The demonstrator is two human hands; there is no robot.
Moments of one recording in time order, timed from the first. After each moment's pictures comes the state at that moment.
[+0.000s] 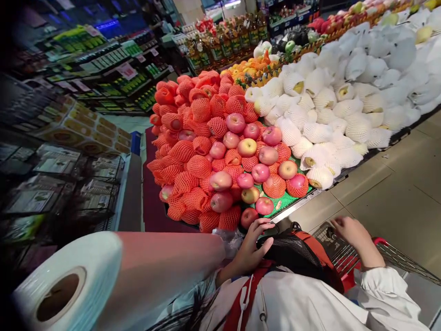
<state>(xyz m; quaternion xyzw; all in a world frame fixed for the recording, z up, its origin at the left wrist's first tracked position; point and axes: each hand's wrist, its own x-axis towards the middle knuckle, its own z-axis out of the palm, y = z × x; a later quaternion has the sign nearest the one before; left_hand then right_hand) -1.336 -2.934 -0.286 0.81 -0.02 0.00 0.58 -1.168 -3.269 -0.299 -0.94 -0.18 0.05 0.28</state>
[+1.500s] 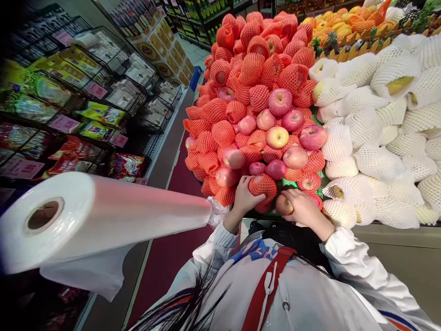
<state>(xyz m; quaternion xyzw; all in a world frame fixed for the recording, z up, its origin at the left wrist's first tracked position) -1.206 -2.921 -0.300 0.81 0.37 0.19 0.40 -1.032 -3.102 -0.299 -0.75 -0.62 0.19 0.14</state>
